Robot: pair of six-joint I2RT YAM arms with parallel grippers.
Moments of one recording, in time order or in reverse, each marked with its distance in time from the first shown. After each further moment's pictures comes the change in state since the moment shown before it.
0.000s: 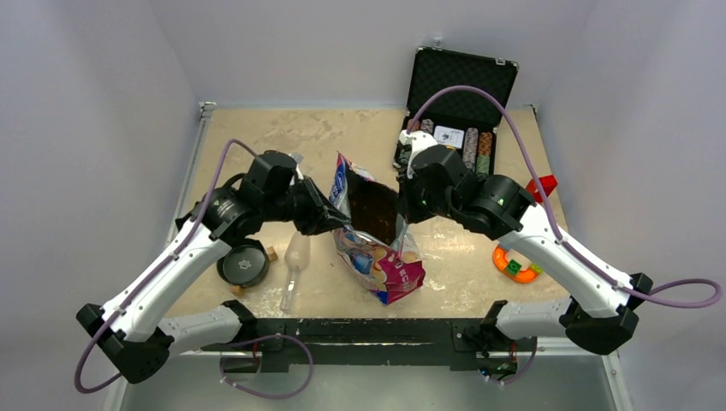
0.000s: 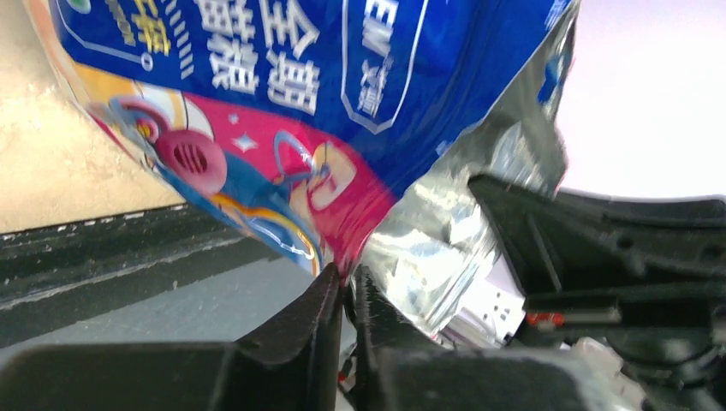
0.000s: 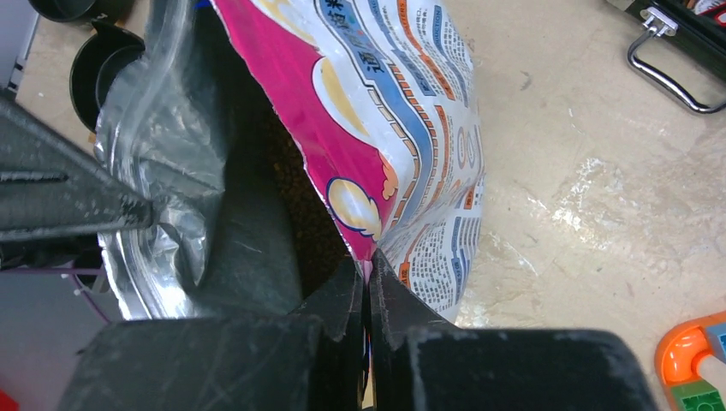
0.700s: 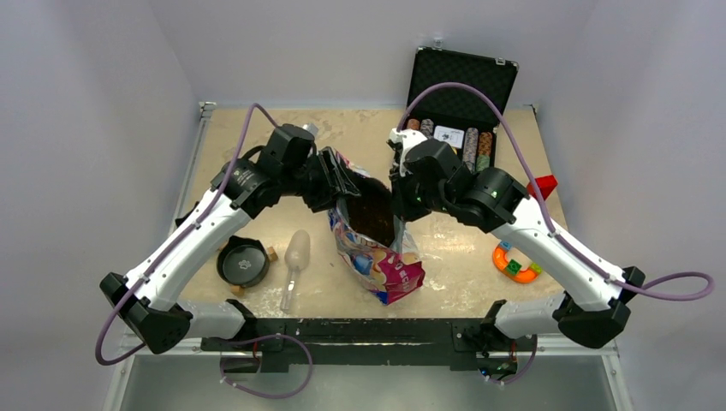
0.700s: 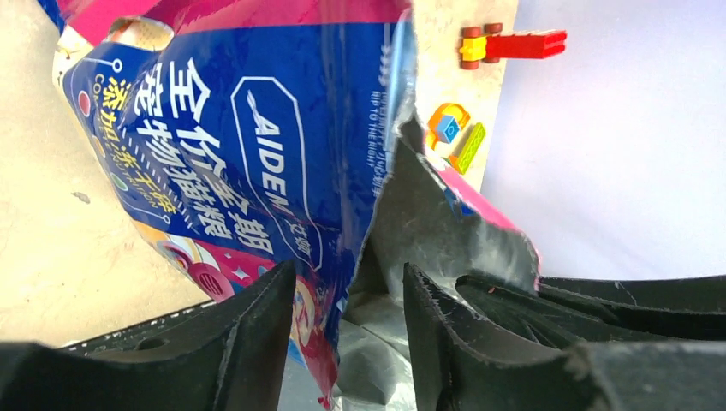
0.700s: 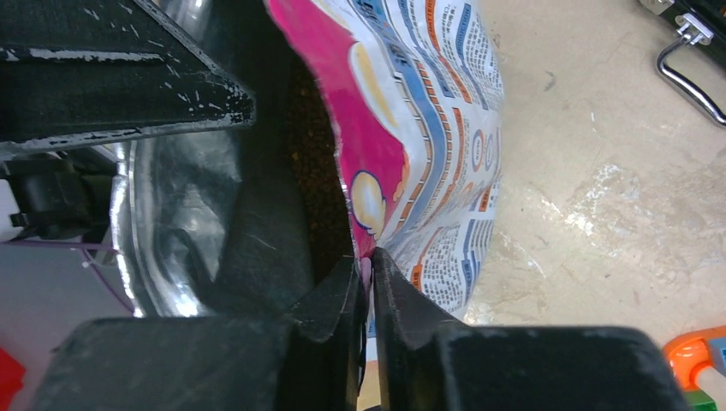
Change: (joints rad) left arm 0.011 0.234 0.222 -0.033 -0.127 0.278; right arm -0.005 0.049 0.051 -0.027 -0.074 -0.040
